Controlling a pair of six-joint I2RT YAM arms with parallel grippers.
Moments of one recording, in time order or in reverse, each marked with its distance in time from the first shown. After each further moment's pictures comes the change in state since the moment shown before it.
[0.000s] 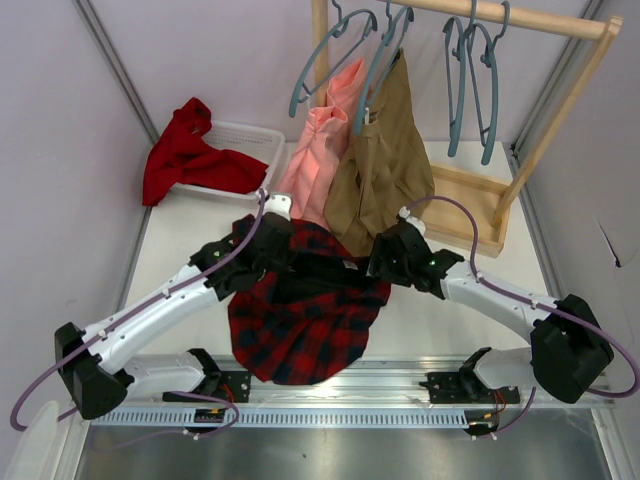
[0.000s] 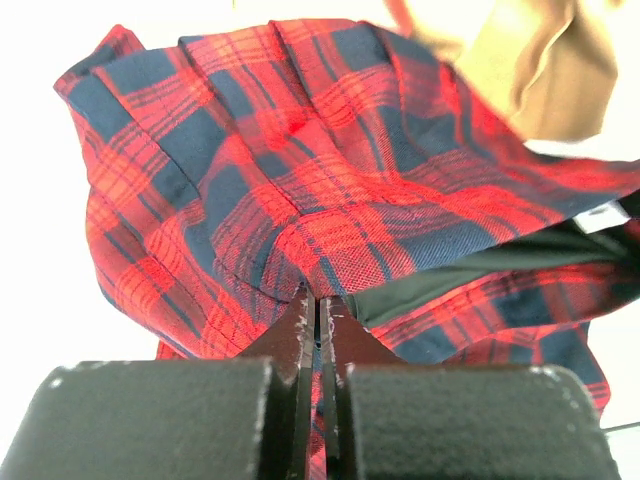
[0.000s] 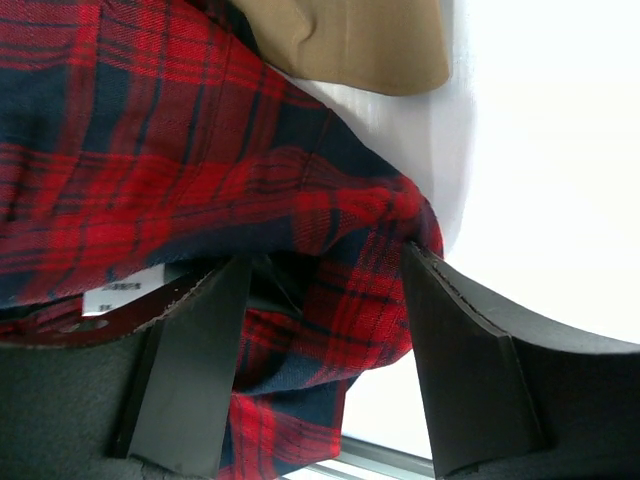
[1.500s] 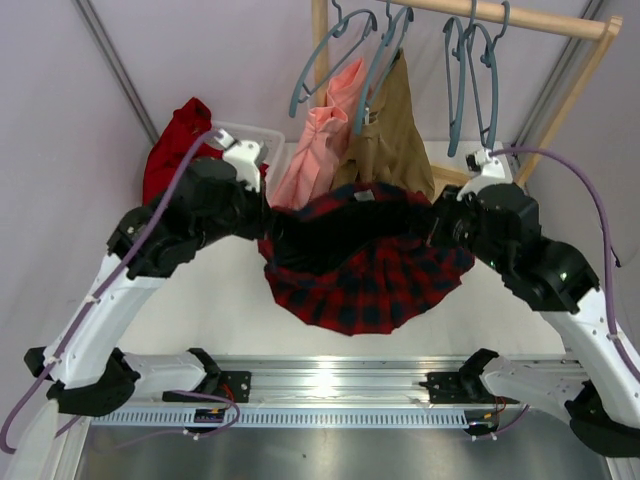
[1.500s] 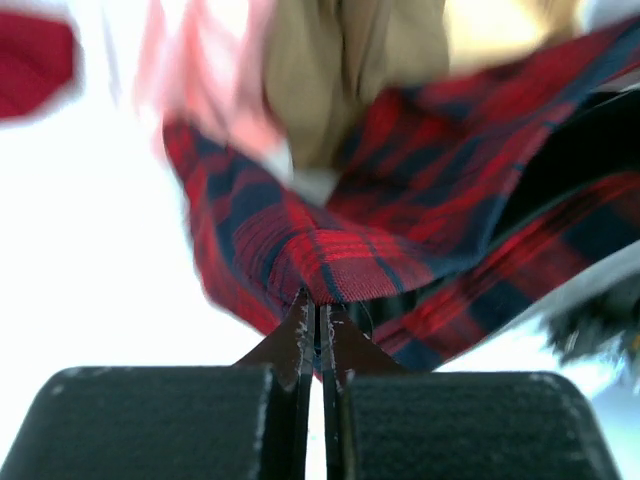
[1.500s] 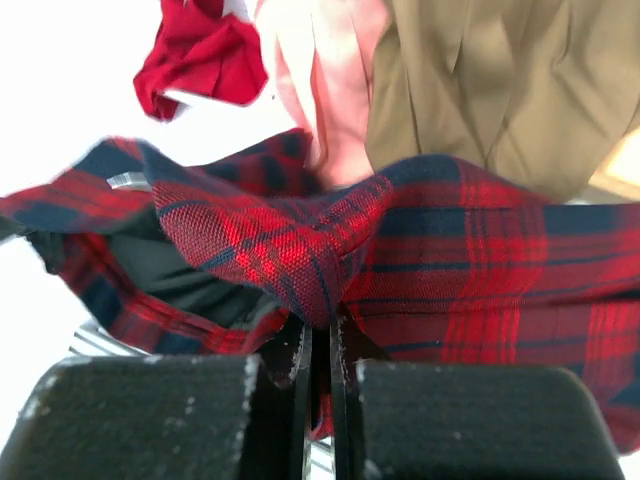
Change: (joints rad) left arm 0.074 0.064 0.734 -0.388 0.265 0.140; right arm 0.006 -0.308 0.689 -0.519 0.006 -0.264
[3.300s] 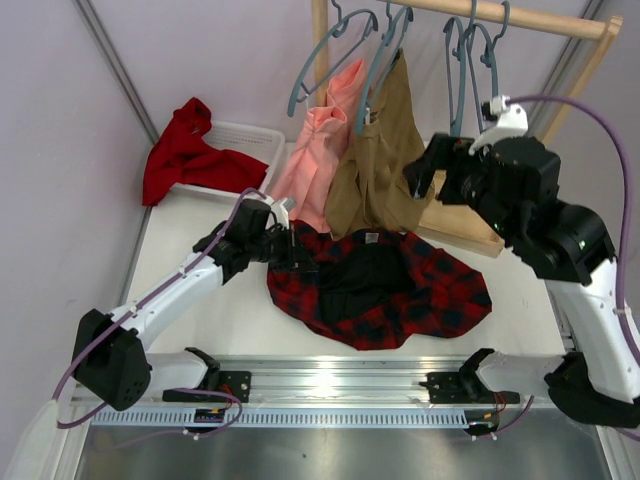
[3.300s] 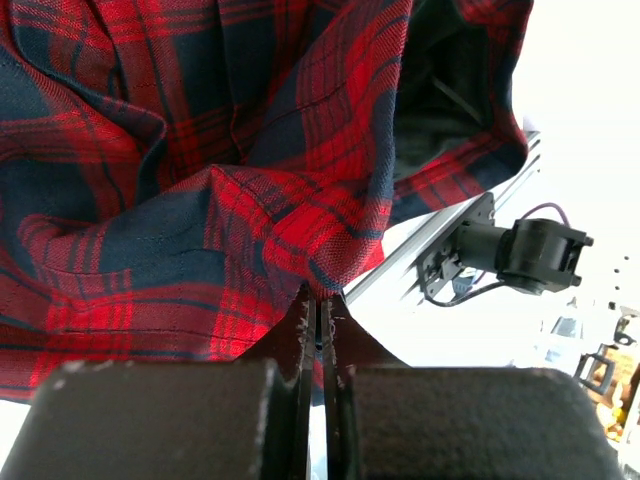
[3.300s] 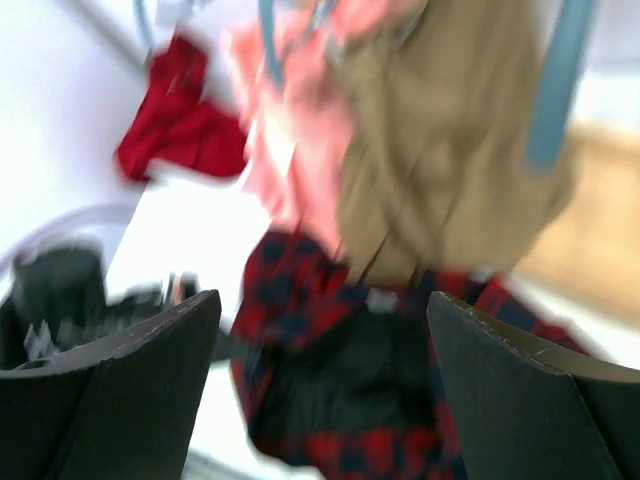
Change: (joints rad) left arm 0.234 0.038 -0.887 0.707 0.697 -0.329; right arm -0.006 0.127 0.298 -0.079 0.099 -0.115
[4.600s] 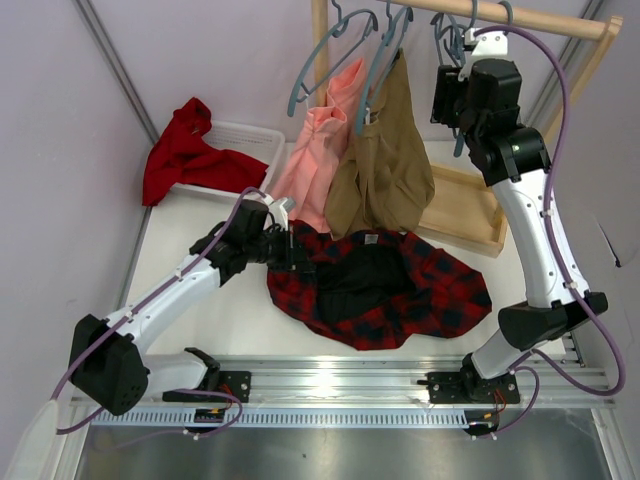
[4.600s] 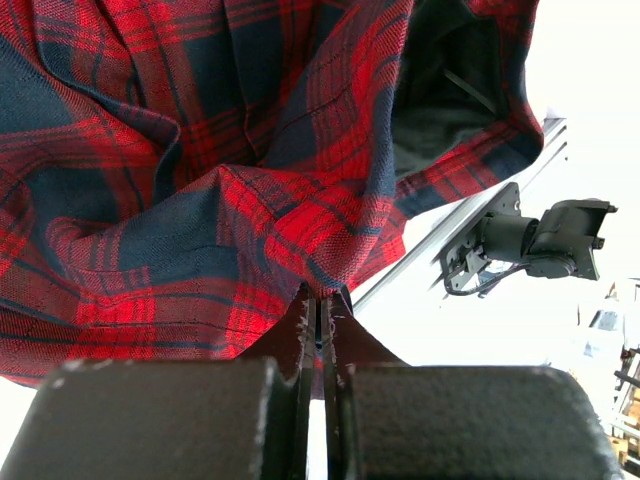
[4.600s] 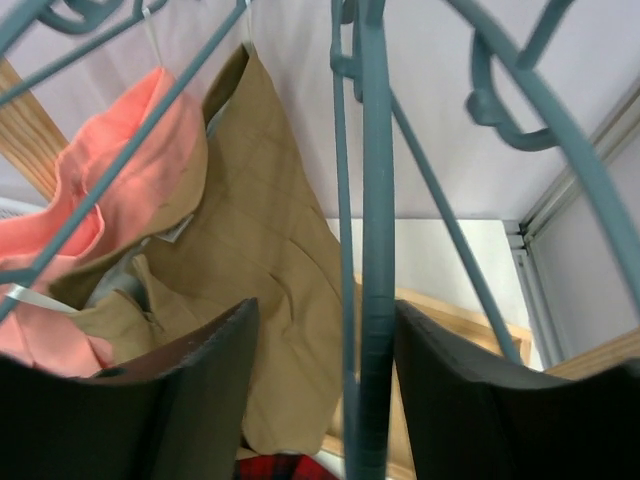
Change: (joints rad) left arm 0.000 -0.027 0.000 -0.026 -0.019 0.084; right arm -0.369 0.469 0.300 0.259 0.049 -0.409
